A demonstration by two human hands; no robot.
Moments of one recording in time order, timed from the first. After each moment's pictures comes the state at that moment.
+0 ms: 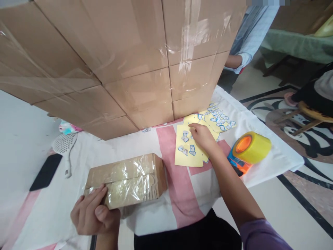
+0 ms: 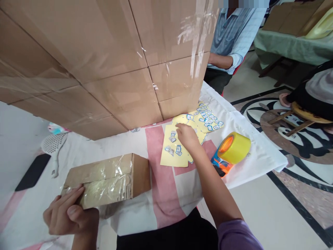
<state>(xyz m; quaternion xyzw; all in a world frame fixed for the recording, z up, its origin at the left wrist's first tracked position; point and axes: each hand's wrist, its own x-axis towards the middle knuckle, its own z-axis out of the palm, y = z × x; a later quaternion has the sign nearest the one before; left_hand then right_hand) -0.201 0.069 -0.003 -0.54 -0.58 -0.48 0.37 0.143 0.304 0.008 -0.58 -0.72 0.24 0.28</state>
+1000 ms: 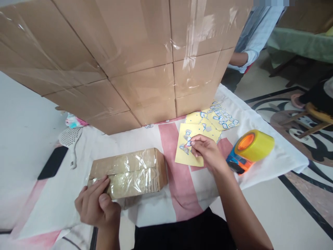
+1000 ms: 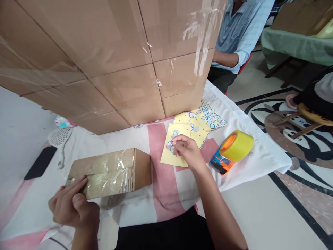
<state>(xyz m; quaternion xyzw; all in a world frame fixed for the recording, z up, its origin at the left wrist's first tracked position) -0.189 0.055 0.003 -0.51 -0.65 -0.49 0.29 0.130 0.213 0.031 -0.42 -0.43 0.65 0.46</state>
